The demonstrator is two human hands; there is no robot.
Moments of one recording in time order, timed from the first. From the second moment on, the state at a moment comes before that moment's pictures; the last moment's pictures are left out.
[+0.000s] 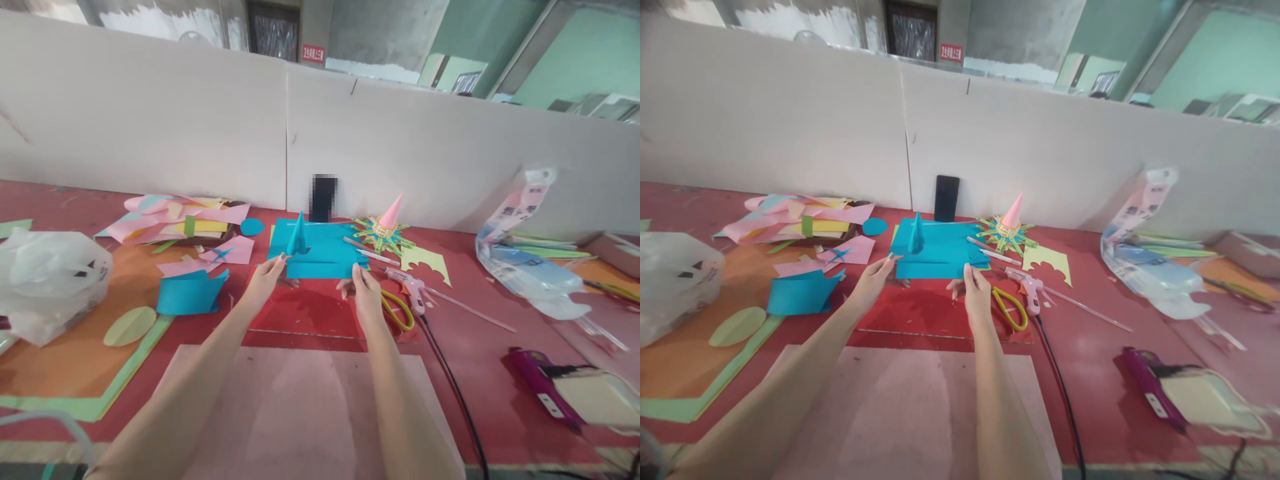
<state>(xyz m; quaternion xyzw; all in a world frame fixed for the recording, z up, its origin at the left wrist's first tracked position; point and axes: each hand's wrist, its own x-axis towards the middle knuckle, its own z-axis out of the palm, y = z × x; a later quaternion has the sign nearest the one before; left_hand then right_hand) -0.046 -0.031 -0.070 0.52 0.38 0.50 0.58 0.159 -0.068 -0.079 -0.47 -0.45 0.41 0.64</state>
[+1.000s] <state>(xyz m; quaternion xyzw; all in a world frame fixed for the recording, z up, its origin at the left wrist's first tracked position) -0.030 -0.035 -0.078 0.50 0.43 0.46 0.59 0.133 -0.067 -0.086 -0.41 -0.38 0.46 0.69</state>
